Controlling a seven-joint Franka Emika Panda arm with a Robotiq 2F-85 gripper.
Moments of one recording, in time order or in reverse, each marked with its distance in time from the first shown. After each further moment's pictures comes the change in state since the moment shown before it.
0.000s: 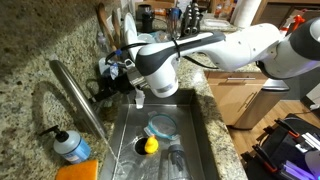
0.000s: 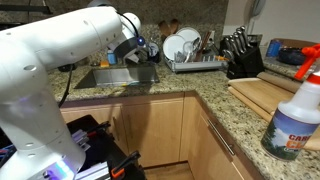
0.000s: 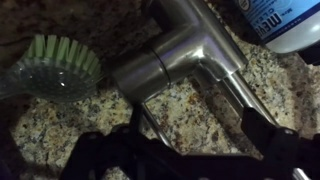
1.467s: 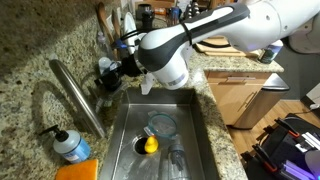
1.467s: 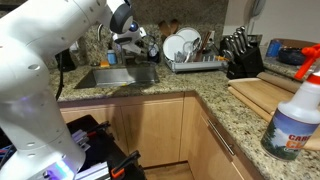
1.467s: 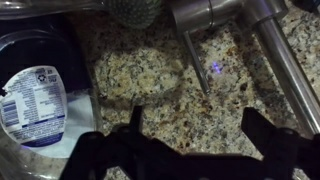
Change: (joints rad) arm 0.045 -0.312 -0.224 -0.198 0.111 0.250 0.086
